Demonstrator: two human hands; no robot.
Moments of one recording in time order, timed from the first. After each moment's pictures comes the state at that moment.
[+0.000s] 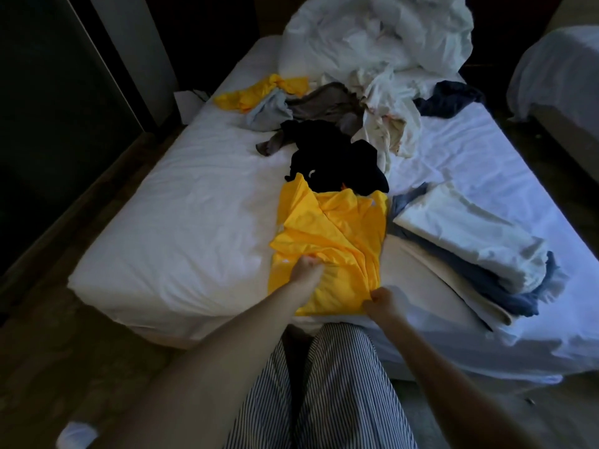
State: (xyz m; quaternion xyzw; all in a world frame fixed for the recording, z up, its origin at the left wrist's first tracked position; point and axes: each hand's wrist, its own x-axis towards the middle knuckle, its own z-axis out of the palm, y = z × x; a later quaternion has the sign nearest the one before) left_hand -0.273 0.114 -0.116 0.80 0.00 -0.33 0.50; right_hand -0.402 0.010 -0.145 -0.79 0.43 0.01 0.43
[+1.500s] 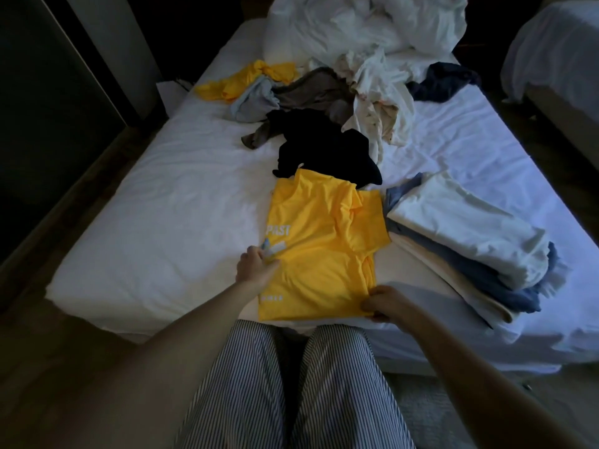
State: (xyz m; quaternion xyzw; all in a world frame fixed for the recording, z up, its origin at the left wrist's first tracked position) left_hand -0.207 0.161 -0.140 0.93 -0.06 -0.20 0.29; right_hand -0.399 -0.017 -0.123 -0.66 0.44 0.15 0.59
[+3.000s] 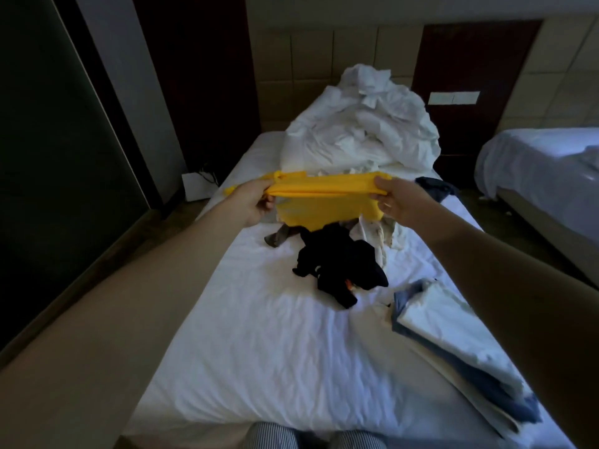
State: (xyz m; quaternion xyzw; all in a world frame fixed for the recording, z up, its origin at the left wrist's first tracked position) left_hand -0.089 0.122 0.207 0.63 -0.05 -0.28 0.72; right_hand -0.240 -0.076 0.207 -0.57 0.29 -0.19 0.74
